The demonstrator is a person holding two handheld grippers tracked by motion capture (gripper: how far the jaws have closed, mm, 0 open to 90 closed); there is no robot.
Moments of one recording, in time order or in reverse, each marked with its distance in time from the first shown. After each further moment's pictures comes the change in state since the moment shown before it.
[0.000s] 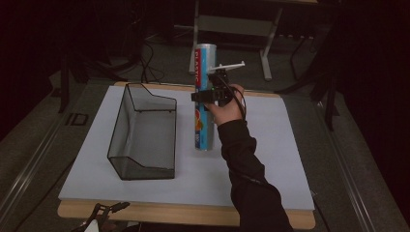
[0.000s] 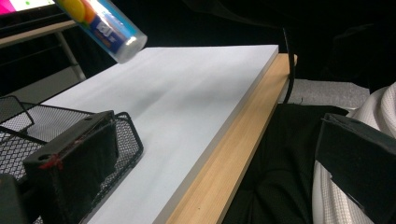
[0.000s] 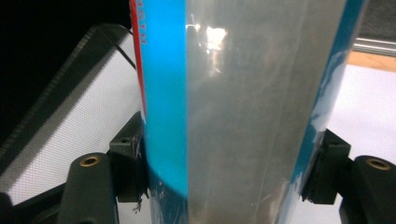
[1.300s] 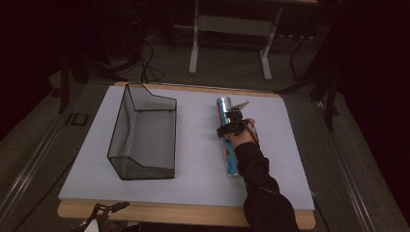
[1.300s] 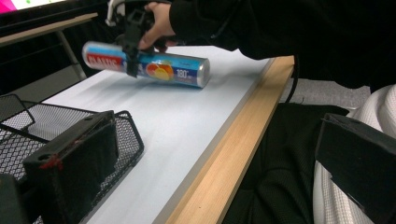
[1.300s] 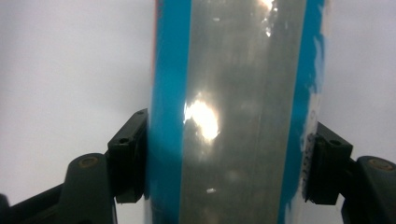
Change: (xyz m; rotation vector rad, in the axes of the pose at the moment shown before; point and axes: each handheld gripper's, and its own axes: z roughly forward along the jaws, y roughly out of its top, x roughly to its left) left arm 0.000 0.000 0.000 0.003 0.001 -0.002; right arm -0.117 -0.096 0.088 0.364 -0.249 0.101
